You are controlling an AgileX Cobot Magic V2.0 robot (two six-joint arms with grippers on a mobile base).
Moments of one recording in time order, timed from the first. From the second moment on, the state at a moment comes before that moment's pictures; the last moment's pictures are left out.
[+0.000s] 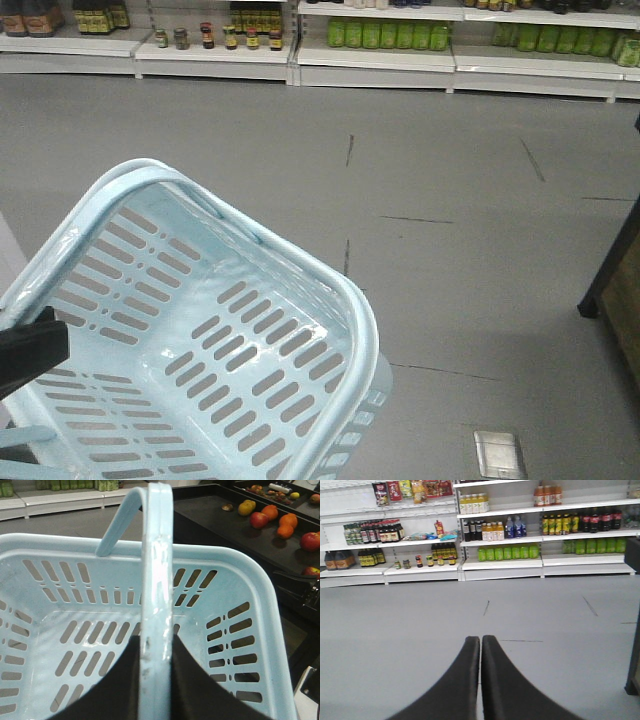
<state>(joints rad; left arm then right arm) -0.38 0.60 -0.79 -0.69 0.74 0.51 0.03 -0.01 0.04 -0.11 0.14 0.15</state>
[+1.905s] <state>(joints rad) -0.38 0.60 -0.79 -0.69 0.74 0.51 0.03 -0.01 0.04 -0.11 0.14 0.15</state>
